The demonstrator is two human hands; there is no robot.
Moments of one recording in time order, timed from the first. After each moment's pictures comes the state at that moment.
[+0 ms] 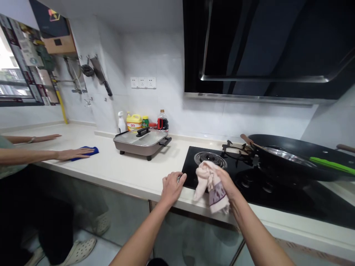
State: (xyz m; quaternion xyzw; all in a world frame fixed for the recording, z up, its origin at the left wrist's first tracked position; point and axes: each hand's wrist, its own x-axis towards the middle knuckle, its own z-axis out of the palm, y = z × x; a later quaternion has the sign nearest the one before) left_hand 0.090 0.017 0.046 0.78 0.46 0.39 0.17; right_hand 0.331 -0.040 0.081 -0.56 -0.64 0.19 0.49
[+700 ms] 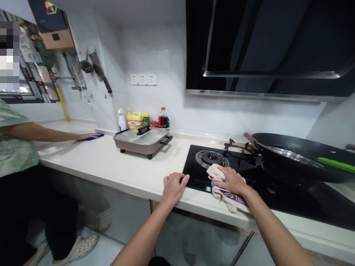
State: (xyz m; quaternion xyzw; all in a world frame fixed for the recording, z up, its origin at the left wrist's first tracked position) left_hand 0.090 0.010 0.049 0.79 0.45 0.38 0.15; right_hand 0.393 -0.035 0.075 -0.75 -0.65 0.04 0.12
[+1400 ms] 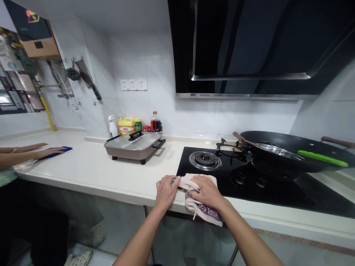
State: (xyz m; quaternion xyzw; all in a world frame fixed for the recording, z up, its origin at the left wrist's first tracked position) left_hand 0.085 0.018 0.044 0.78 0.46 0.39 0.15; right_hand 0.295 -0.051 0.064 -0.60 -0.76 0.01 0.26
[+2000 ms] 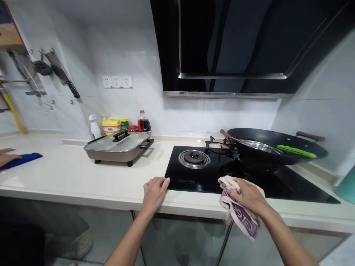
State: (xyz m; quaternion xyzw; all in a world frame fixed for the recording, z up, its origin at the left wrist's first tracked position) left_hand 0.088 0.017 0.050 0.79 0.47 0.37 0.13; right_hand 0.449 -0.155 0.057 -0.79 -0.57 -0.01 0.22
